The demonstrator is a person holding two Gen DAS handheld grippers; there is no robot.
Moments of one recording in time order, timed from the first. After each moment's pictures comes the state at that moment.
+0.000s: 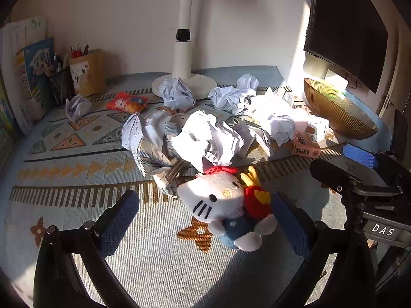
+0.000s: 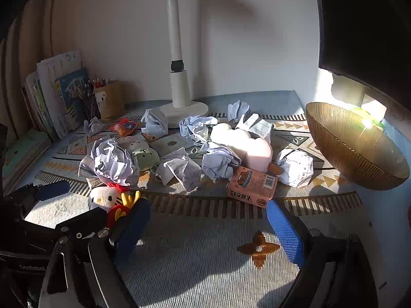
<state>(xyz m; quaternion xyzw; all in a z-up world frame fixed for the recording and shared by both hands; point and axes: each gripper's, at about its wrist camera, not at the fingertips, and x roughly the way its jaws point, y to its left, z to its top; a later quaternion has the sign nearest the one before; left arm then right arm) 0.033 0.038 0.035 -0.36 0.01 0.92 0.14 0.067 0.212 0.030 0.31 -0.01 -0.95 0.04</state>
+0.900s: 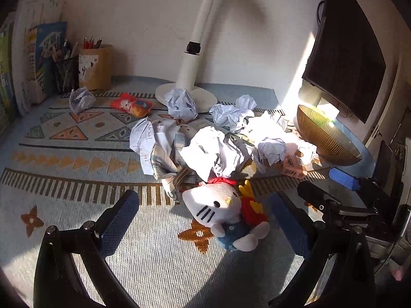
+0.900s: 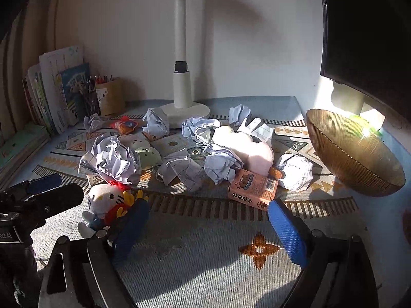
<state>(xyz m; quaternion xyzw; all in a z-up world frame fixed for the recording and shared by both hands) 0.038 0.007 0.043 -0.34 -0.08 0.92 0.16 0.070 0.200 0.031 0.32 0.02 -0.94 0.04</state>
